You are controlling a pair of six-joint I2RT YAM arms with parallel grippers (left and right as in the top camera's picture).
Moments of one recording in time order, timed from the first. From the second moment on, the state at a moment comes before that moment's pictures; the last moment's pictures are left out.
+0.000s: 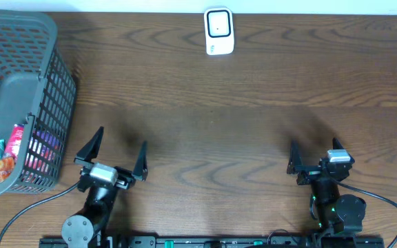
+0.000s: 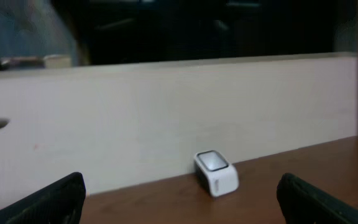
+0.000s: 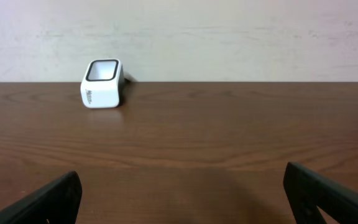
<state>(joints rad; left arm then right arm) 0.02 0.01 0.01 0.34 0.37 -0.04 0.00 0.01 0.01 -0.07 -0.08 0.02</state>
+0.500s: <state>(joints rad) 0.02 0.01 0.01 0.39 0.42 -0.04 0.00 0.01 0.01 -0.07 -0.08 0.02</state>
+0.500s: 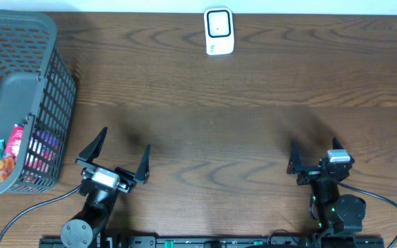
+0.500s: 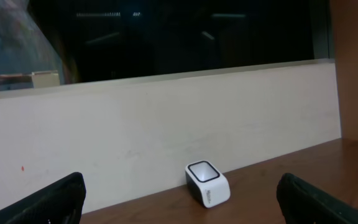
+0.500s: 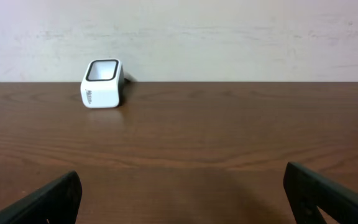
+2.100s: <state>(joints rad) 0.02 0.95 1.33 -0.63 0.35 -0.04 0.00 0.01 0.01 -0.07 -0.08 0.02</state>
